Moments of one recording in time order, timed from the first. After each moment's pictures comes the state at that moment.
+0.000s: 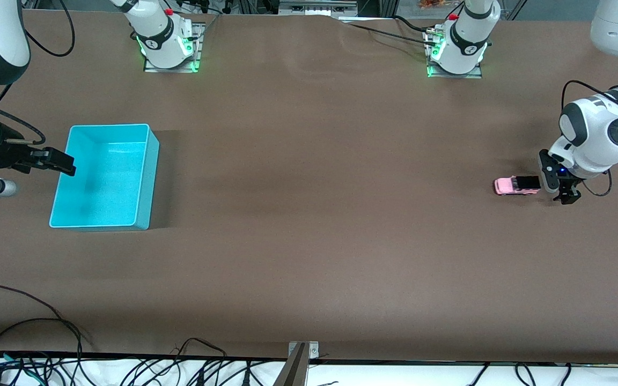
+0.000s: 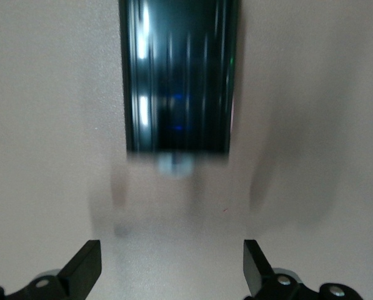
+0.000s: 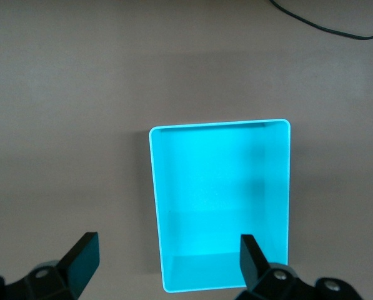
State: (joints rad) left arm 0.13 0.43 0.28 -2.27 0.14 2.76 1.76; right arm -0.08 0.20 0.10 -1.52 -0.06 1.68 0.06
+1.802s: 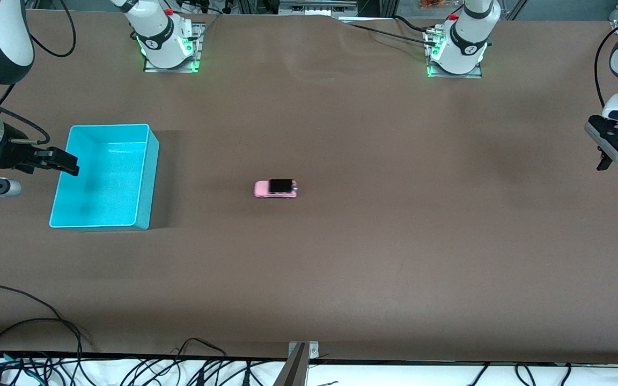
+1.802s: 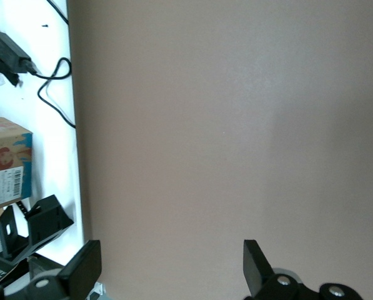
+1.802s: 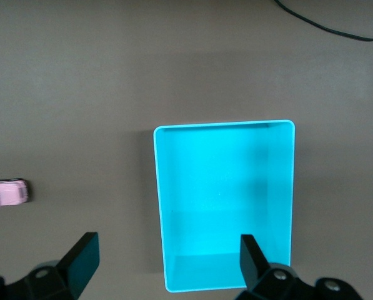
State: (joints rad) left arm 0.04 -0.07 0.27 -2.27 0.14 2.65 1.67; right arm -0.07 0.20 0.10 -1.52 -0.06 1.68 0.06
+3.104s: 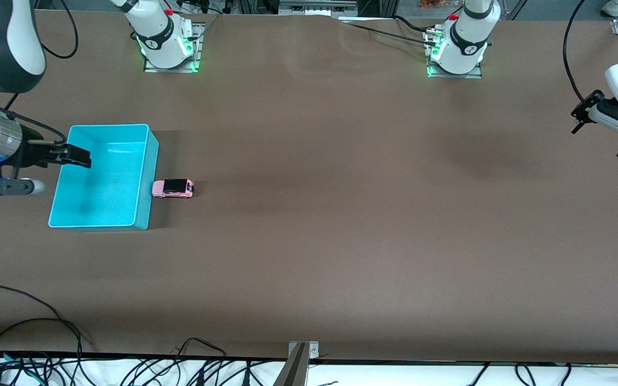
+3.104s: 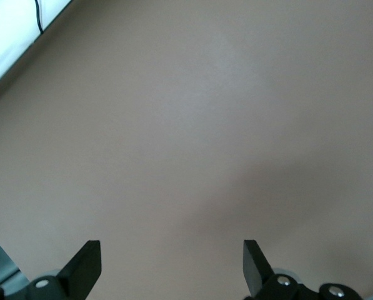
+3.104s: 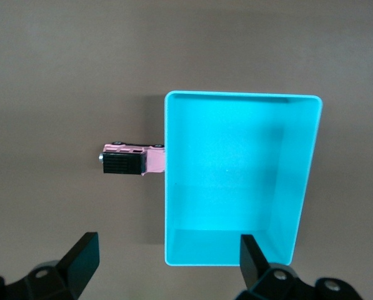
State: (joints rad) left arm 0.04 -0.17 0.06 -1.94 0.14 1.85 0.72; right arm -0.04 0.23 0.11 -1.53 -0.06 1.60 0.00
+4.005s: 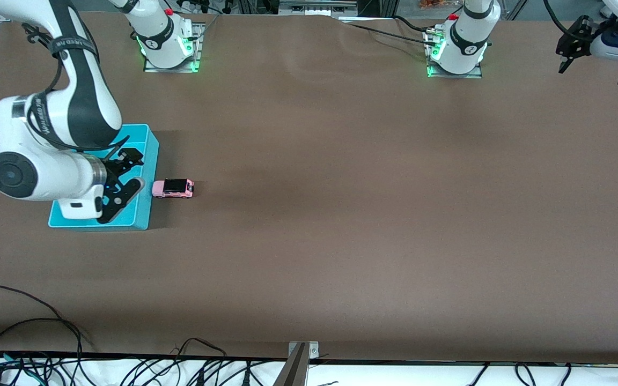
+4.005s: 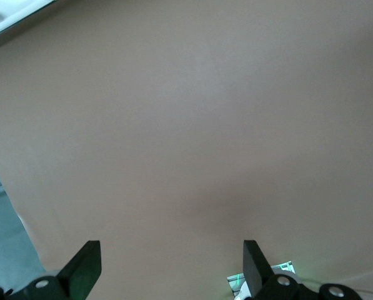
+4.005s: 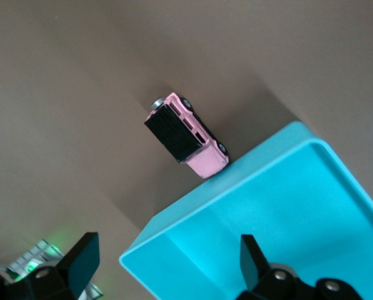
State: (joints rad) left arm 0.03 -0.17 -0.16 -1.57 0.14 1.37 0.28; right arm 0.03 0.41 0.13 -1.59 -0.06 1.63 -0.73
